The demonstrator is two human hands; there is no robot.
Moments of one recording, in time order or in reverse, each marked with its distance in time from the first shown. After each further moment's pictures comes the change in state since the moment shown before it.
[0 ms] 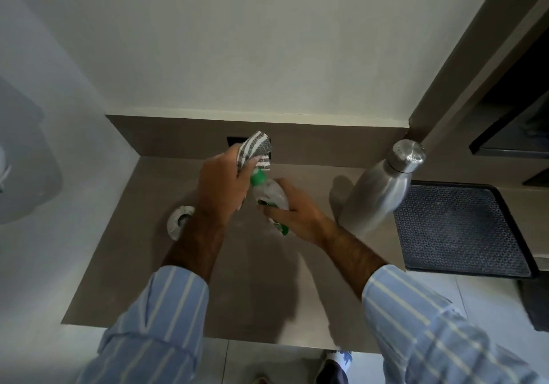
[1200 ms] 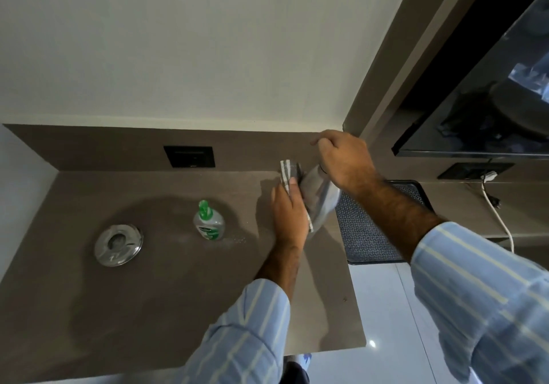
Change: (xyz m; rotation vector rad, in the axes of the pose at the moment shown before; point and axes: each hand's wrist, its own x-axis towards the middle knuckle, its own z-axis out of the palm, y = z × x) left_hand -0.060 0.144 0.174 -0.630 -0.095 -0.456; right_hand -0.028 -0.044 -0.174 -0.502 0.579 0.180
